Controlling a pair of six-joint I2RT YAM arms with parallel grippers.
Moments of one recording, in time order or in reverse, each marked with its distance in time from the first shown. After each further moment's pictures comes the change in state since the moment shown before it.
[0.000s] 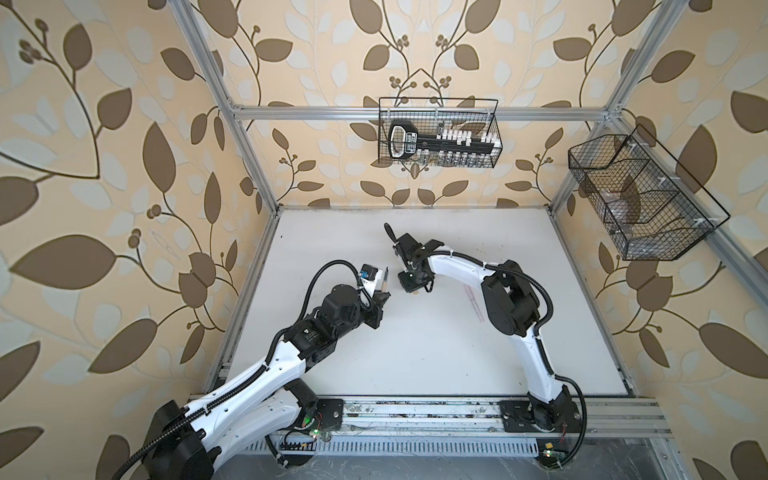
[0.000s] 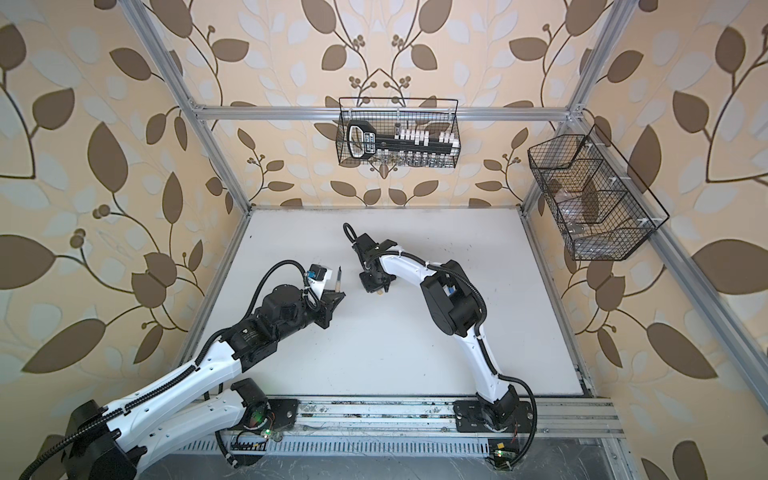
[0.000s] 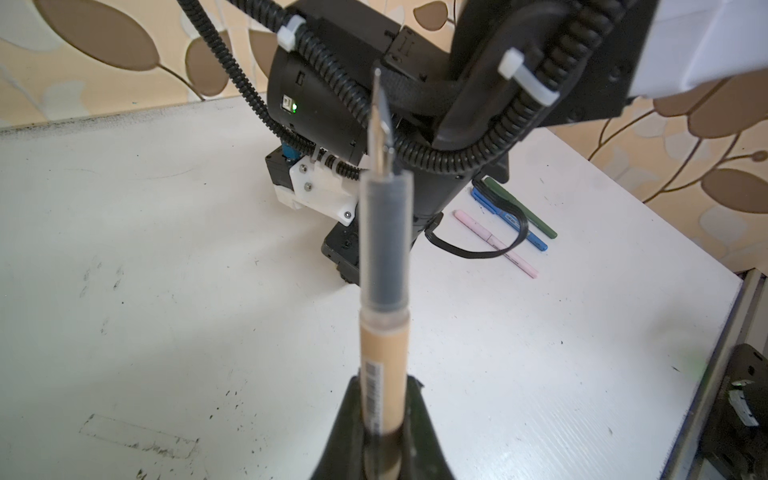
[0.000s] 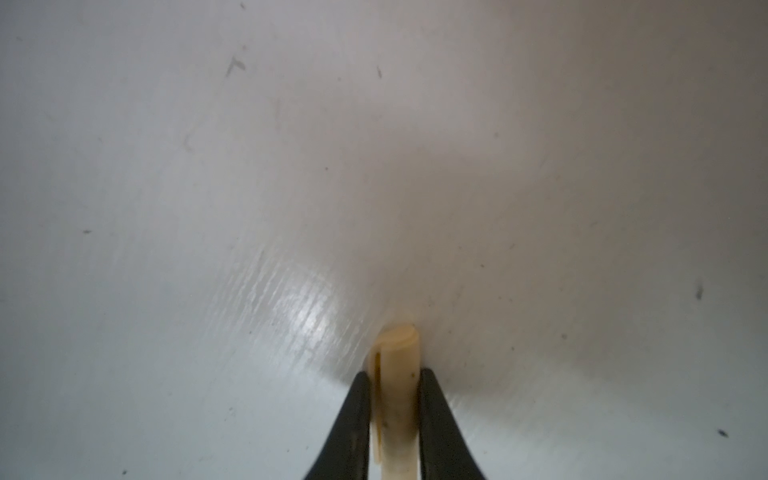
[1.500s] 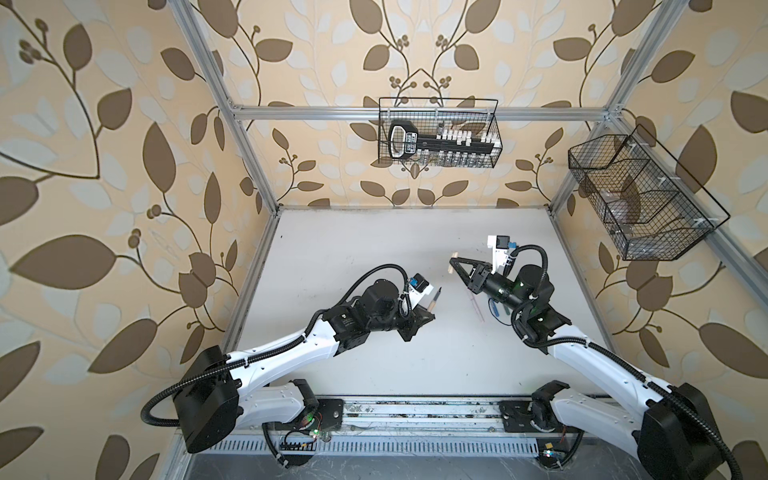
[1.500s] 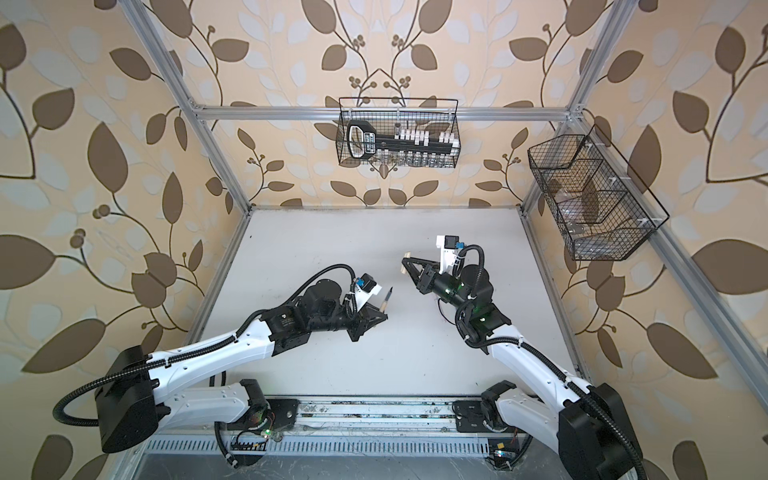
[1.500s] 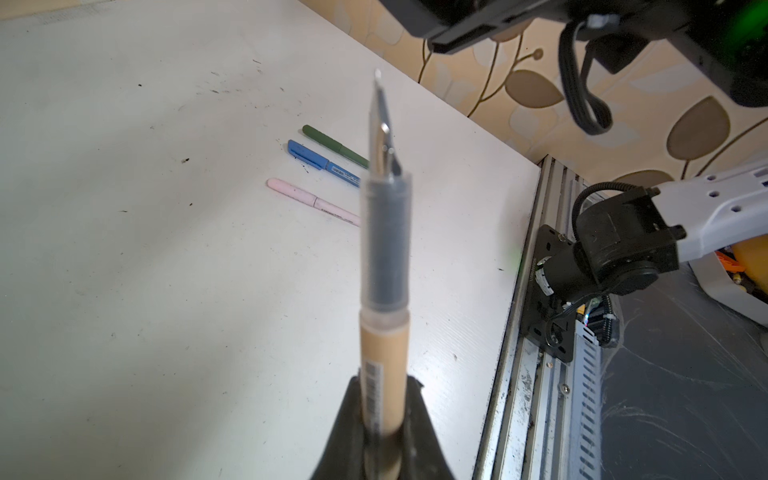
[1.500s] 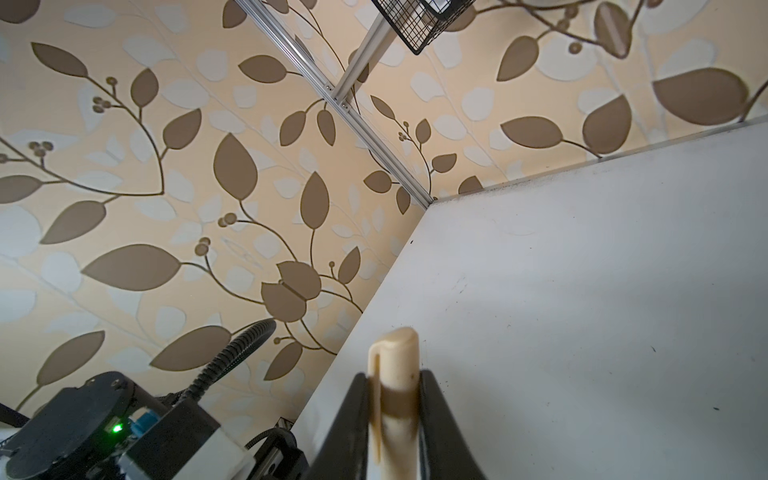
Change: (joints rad) left arm -0.210 0.307 0.180 0.045 0.291 0.031; right arm -0.248 -1.205 -1.219 1.307 -0.436 0.540
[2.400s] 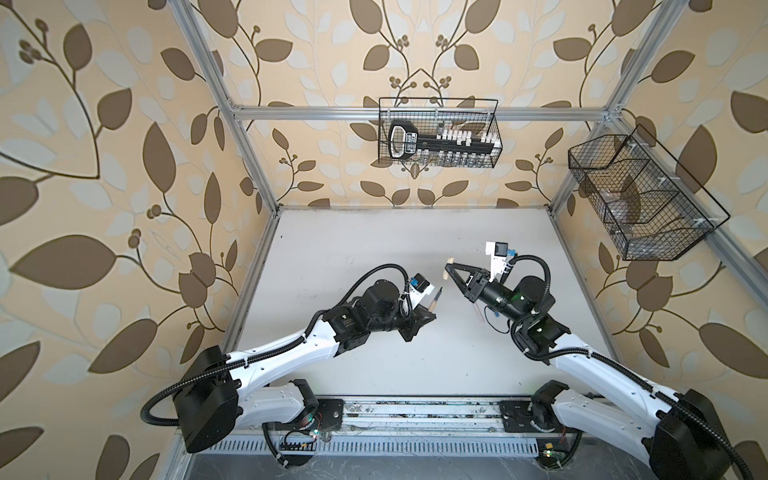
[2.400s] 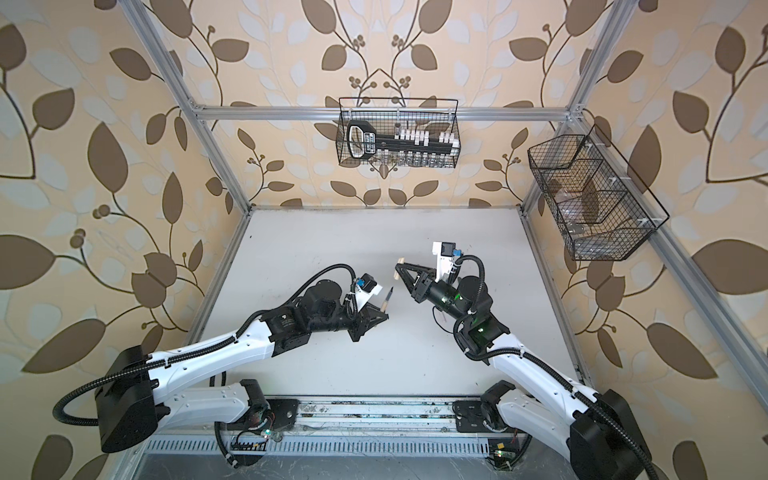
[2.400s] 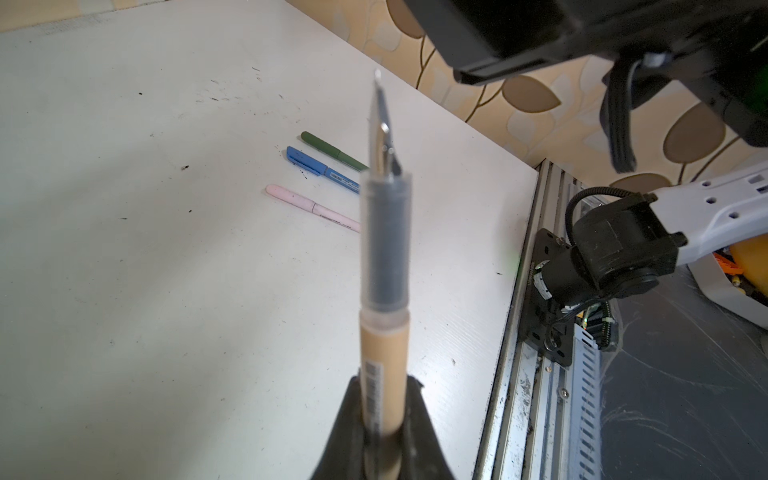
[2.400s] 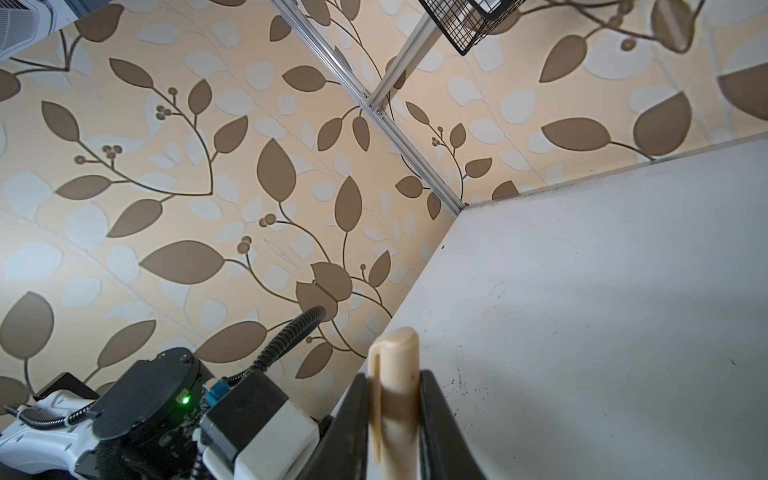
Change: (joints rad) left arm -0.007 -0.002 0.000 0.016 -0.008 -0.005; right arm 0.102 -0.061 -0.052 0.069 0.066 0.041
